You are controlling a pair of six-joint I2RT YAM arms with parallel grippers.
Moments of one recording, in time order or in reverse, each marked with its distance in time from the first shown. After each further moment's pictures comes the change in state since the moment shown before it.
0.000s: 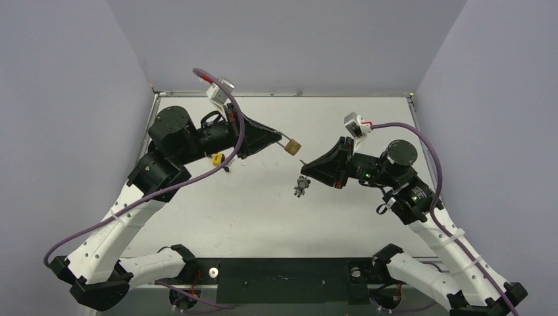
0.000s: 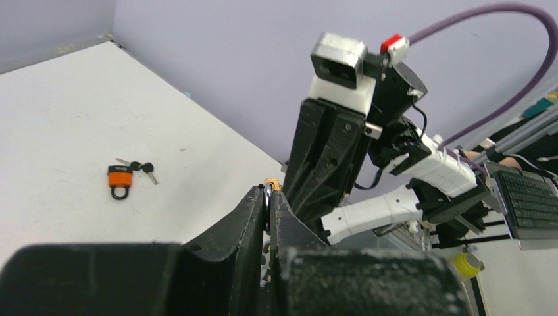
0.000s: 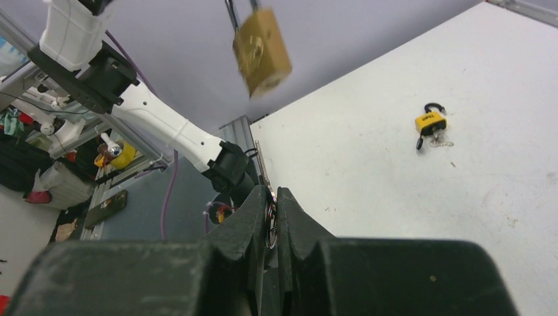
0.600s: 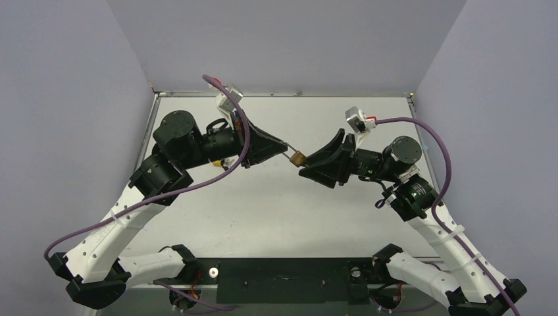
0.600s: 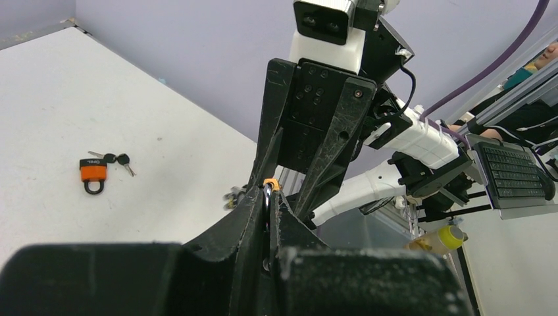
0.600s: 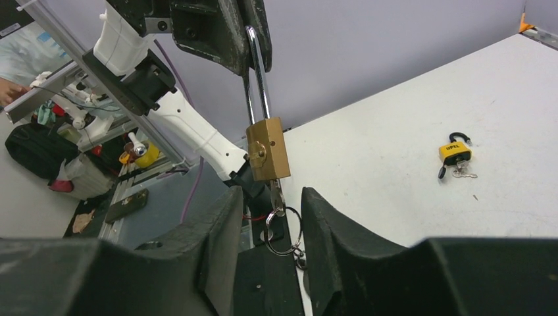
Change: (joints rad) left arm -0.058 -0.006 -0.004 -0.016 0.009 0.019; right arm -0.003 0.023 0.025 0.089 -0.072 0.055
